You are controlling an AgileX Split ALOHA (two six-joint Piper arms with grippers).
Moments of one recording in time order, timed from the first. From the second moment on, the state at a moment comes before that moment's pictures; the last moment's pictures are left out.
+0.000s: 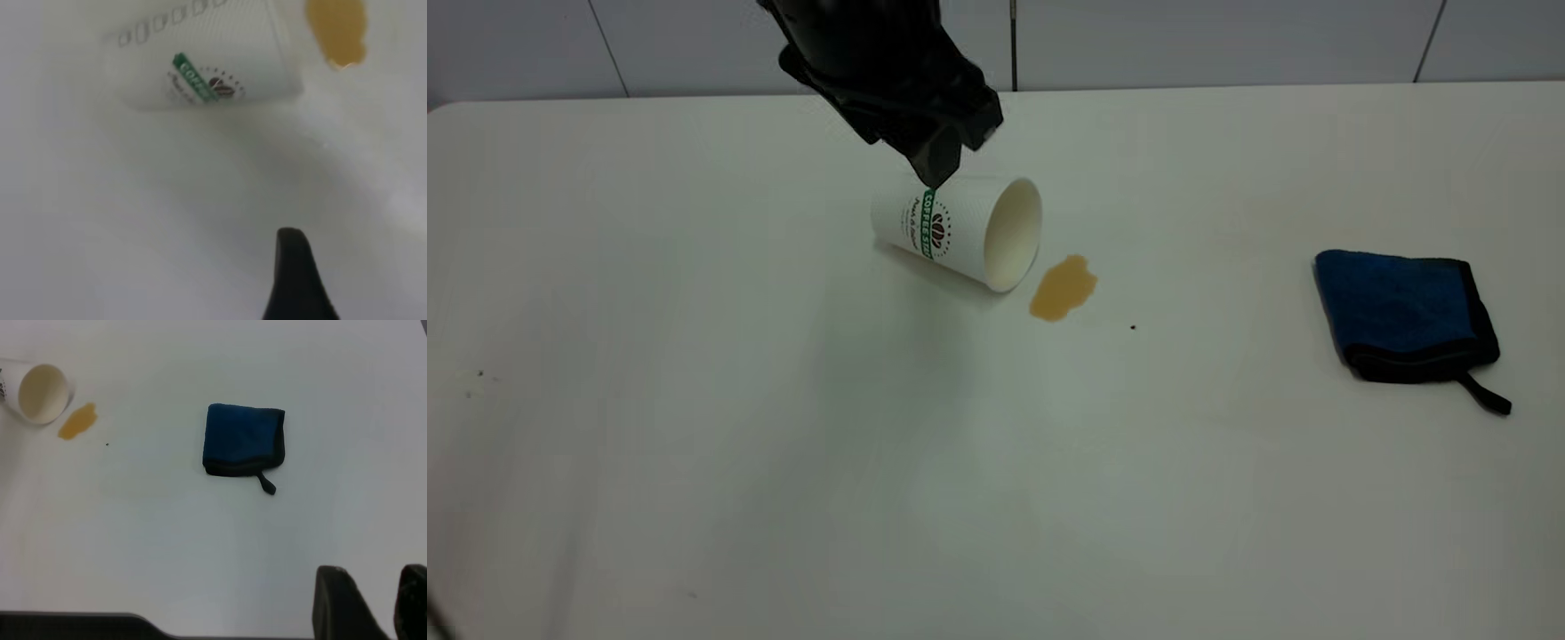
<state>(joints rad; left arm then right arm) -0.68 2.02 -1.35 0.37 0.53 -0.19 0.02 -0.02 -0.50 -0.03 1.16 0.09</state>
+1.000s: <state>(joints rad) -0.90 2.62 -2.00 1.03 0.87 -0.77 0.02 -0.02 -0.50 -0.03 1.16 0.09</state>
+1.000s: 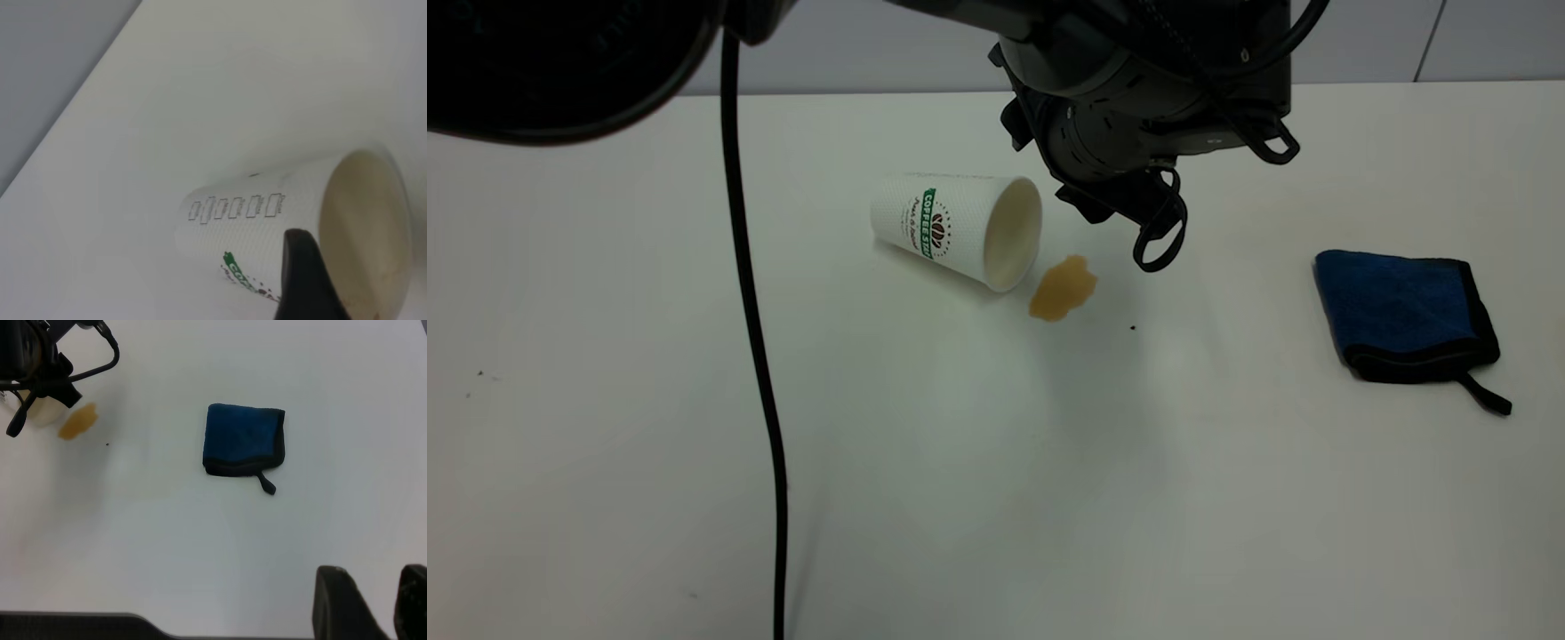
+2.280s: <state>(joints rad) -0.83 2.70 -2.01 1.06 0.85 -0.80 0.02 -0.02 -0.50 -0.03 1.16 0.09</state>
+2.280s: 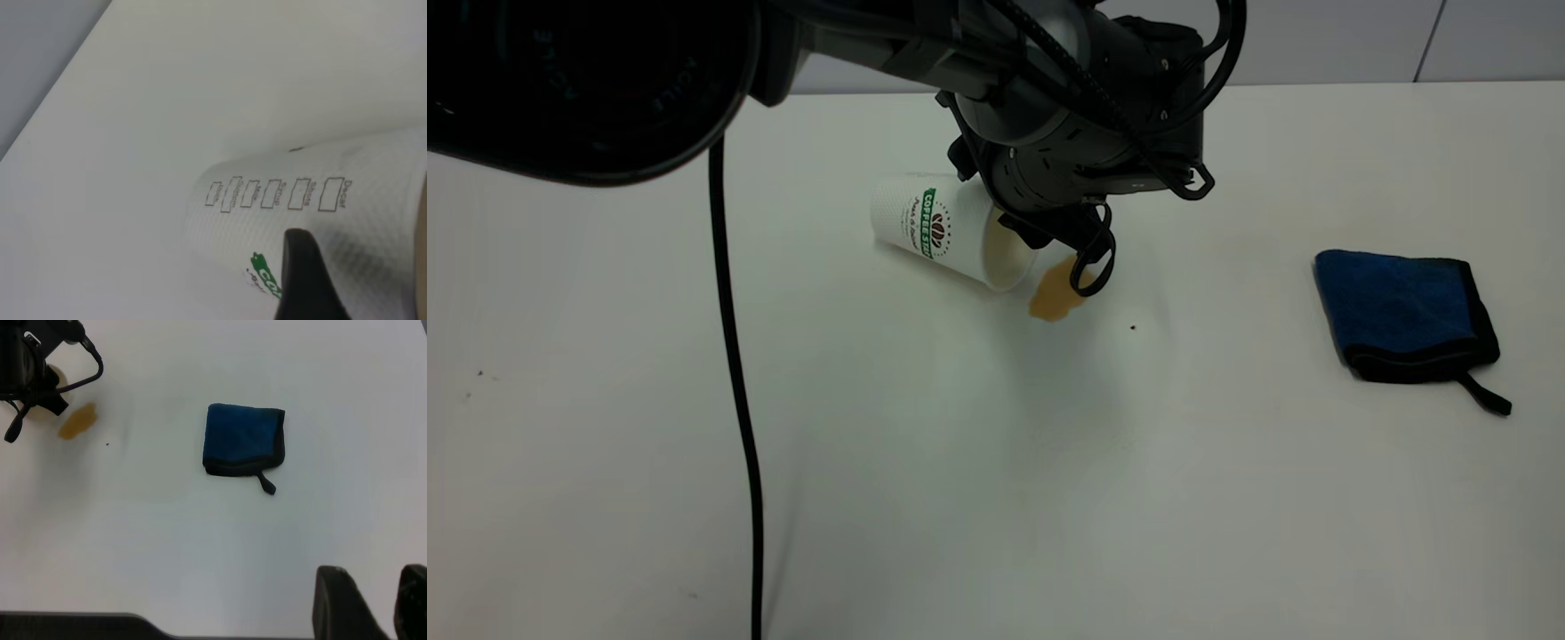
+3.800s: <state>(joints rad) -0.27 2.49 -2.01 -0.06 0.87 0.10 0.02 -0.02 -0.50 -0.03 1.16 0.09</state>
